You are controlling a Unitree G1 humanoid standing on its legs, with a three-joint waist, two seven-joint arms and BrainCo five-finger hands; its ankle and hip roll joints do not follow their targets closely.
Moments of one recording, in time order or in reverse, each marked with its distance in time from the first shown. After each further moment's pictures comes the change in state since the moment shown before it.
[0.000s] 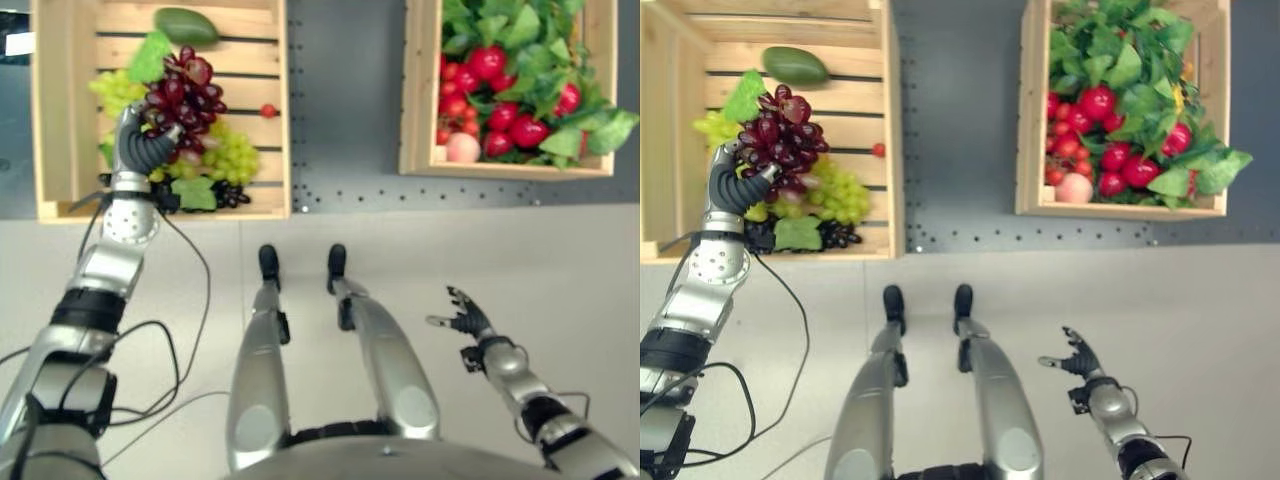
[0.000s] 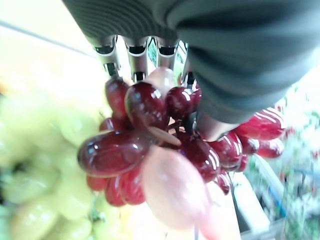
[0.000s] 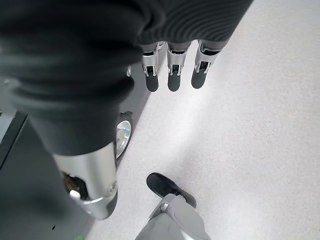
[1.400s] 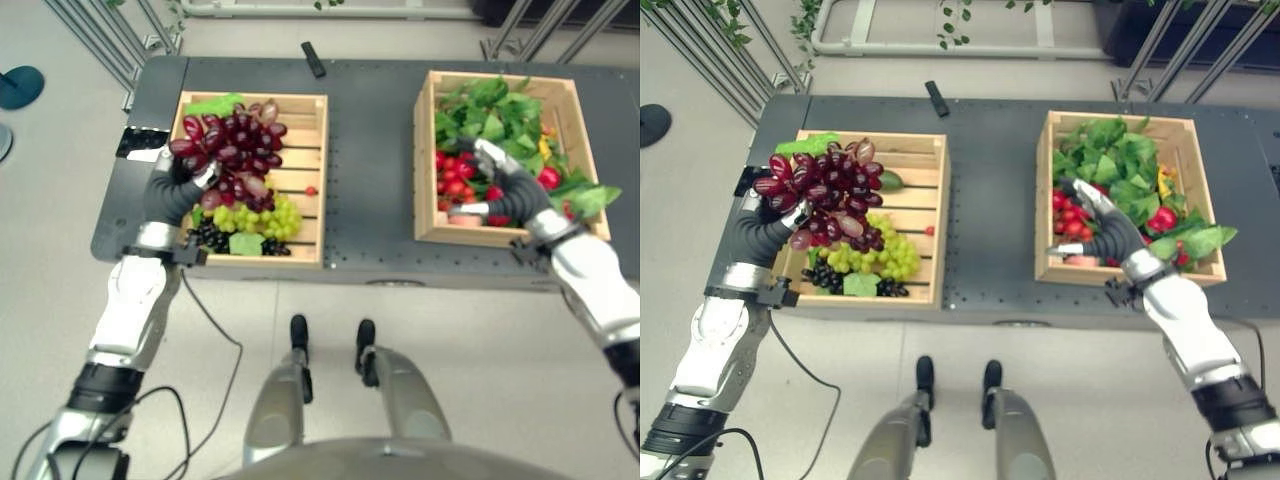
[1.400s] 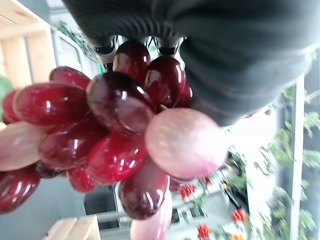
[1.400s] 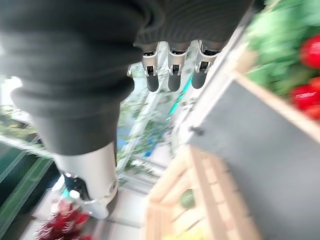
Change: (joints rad) left arm 0.208 -0.076 0.014 -0.391 -0.339 -0.050 -0.331; right arm -0.210 -0.461 -0.089 -0.880 0.224 -0.017 0.226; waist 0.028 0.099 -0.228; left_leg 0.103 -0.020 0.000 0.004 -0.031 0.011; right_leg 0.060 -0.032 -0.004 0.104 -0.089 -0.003
